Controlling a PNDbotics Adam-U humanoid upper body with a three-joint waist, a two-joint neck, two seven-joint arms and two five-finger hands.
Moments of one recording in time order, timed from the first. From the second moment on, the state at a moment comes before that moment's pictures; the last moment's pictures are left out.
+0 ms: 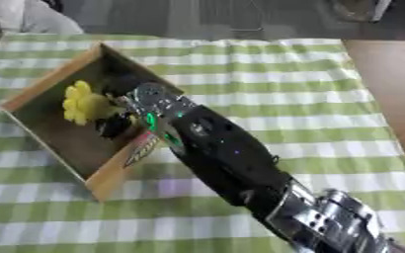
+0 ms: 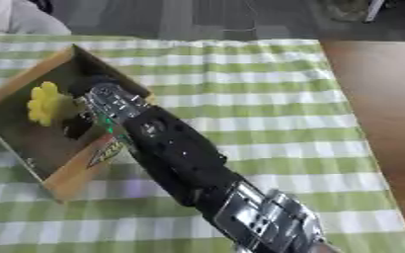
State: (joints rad) left arm -0.15 0.07 0.46 -1.98 0.25 -0.26 -0.16; right arm -1.26 0.03 0.39 -0.84 1.19 0.24 0.57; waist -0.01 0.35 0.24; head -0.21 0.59
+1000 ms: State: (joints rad) left arm -0.15 0.07 0.46 -1.98 0.25 -0.26 -0.17; right arm -1.30 0.01 0.38 -0.98 1.11 0.26 0.58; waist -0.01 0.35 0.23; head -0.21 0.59
